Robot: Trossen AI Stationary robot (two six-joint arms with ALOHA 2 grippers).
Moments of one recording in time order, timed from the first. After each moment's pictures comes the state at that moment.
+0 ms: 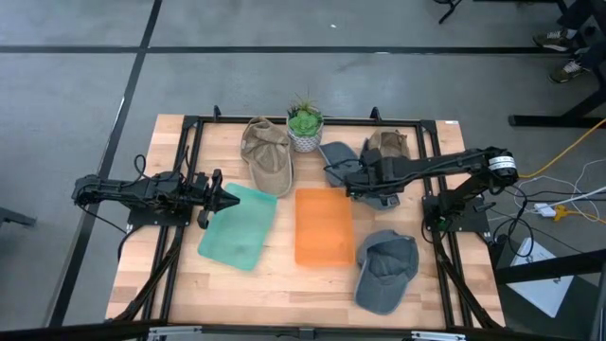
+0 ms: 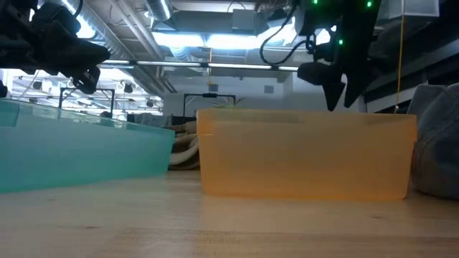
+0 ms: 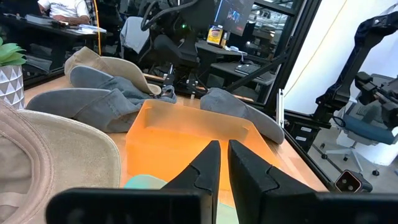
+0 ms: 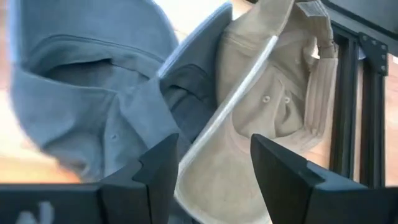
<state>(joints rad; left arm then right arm) -0.05 0.02 0.01 0.01 0.02 -0.28 0.00 1.52 1.14 -1.20 0.66 1.23</state>
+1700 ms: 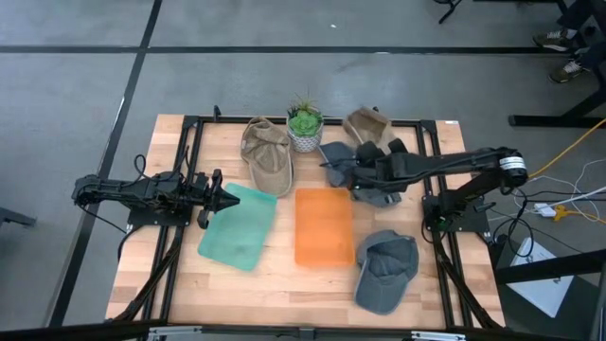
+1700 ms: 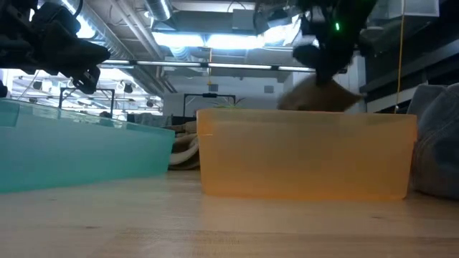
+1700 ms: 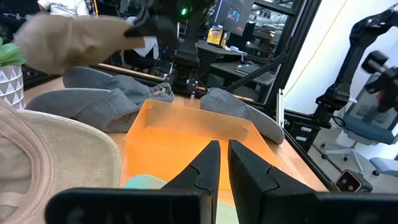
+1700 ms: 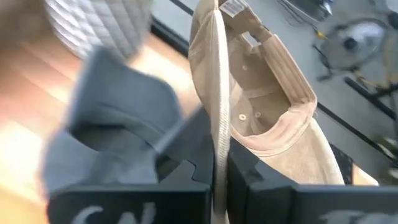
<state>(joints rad) -0.05 0.02 0.01 0.01 0.02 -0.28 0.01 1.43 1.17 -1.04 0.89 0.80</state>
